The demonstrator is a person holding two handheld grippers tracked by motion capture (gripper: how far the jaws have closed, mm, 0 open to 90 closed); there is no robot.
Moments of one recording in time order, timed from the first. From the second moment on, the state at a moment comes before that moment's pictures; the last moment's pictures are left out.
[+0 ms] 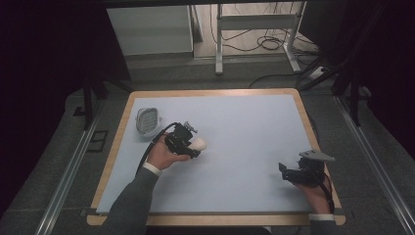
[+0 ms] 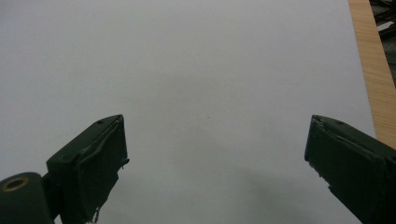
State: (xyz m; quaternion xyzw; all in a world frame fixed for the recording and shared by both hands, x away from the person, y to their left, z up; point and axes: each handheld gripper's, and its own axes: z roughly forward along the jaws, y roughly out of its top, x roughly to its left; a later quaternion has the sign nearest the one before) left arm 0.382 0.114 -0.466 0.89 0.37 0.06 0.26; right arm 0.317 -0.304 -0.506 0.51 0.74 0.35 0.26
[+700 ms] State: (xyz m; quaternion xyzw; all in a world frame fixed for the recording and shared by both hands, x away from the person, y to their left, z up) left arm 0.395 0.139 -0.463 0.87 0.41 0.07 0.26; right arm 0.318 -0.304 -0.508 0.51 0.75 0.34 0.26
